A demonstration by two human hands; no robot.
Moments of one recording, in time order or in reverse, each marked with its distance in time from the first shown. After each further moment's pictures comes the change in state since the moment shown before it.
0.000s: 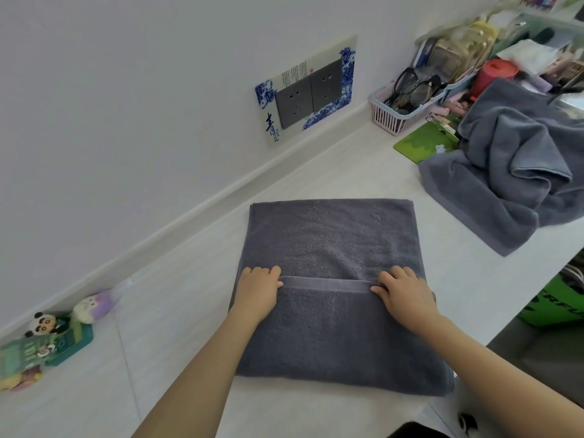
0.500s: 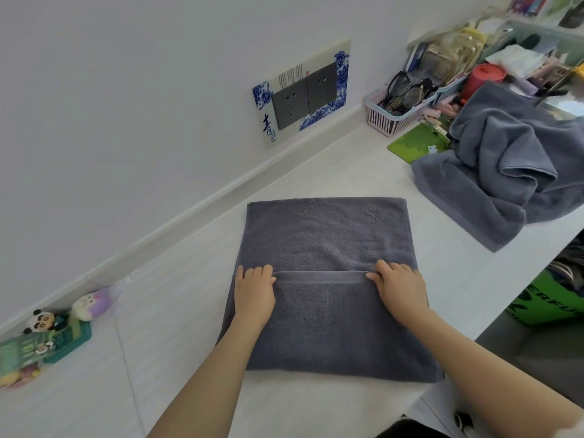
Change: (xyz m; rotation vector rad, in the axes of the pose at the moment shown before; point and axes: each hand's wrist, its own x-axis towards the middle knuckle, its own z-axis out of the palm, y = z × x) left_hand -0.012 0.013 0.011 -0.165 0.093 -0.225; right_hand 0.002 -0.006 0.001 0.021 0.122 0.121
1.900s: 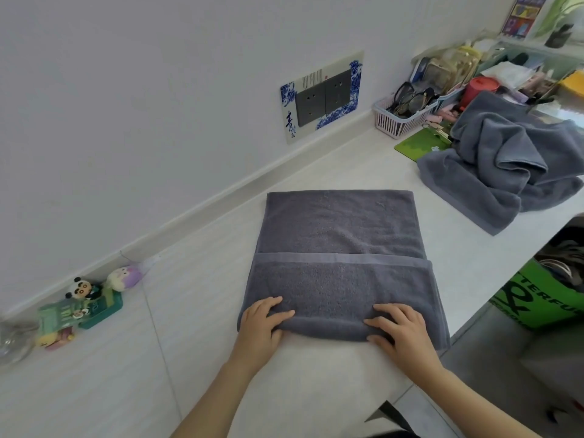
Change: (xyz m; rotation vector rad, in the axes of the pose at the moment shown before) left_hand -0.125 -0.062 0.065 -0.486 0.199 0.290; right_hand -0.142 -0.022 0.033 0.240 0.117 -0.275
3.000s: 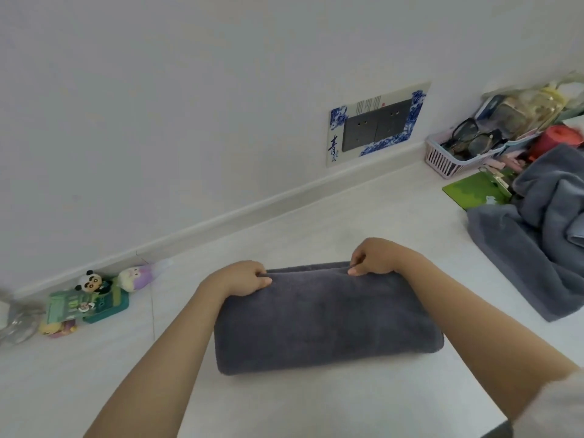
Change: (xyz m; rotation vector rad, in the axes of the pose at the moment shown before) left_hand 0.150 -0.001 -0.143 0.082 -0.598 -0.438; right_hand 0.286 -0.050 -0.075 0.027 -0.892 0.029
